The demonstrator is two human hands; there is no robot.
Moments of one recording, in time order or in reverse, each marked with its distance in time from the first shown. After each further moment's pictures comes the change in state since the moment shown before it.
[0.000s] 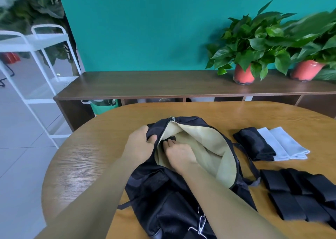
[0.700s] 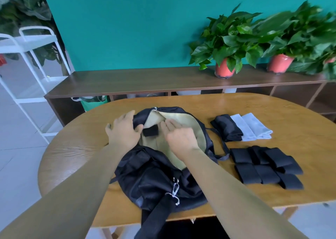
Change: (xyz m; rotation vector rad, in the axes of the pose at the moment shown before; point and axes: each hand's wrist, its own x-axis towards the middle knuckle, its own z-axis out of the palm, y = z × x) left_hand -0.033 0.030 -0.011 0.337 0.130 0.017; right_hand -0.072 0.033 -0.045 -0.140 0.311 0.049
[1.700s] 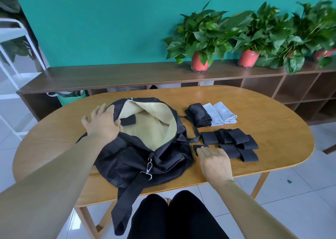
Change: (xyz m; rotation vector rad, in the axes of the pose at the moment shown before) left_hand -0.038 0.023 -0.002 0.188 -0.047 0.022; right_hand -0.201 0.078 0.016 -0.010 0.092 0.237
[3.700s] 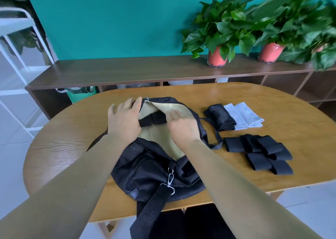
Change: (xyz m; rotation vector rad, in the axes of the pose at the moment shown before) left_hand 0.035 -0.005 0.009 0.095 0.122 0.268; right_hand 0.173 -0.107 0.006 -0.023 -0.058 -0.112
